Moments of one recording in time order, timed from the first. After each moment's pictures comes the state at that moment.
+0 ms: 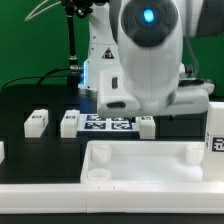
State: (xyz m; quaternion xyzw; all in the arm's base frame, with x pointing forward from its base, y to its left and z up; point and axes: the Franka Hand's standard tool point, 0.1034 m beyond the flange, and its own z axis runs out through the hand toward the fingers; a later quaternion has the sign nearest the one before) arm 0.430 0.058 0.026 -0.90 0.05 0.42 0.08
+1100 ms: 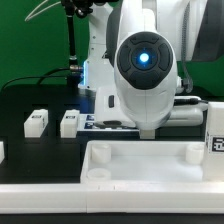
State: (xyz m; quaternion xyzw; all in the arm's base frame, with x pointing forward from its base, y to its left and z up) arm 0.416 0.055 0.012 -0.89 0.06 0.45 0.08
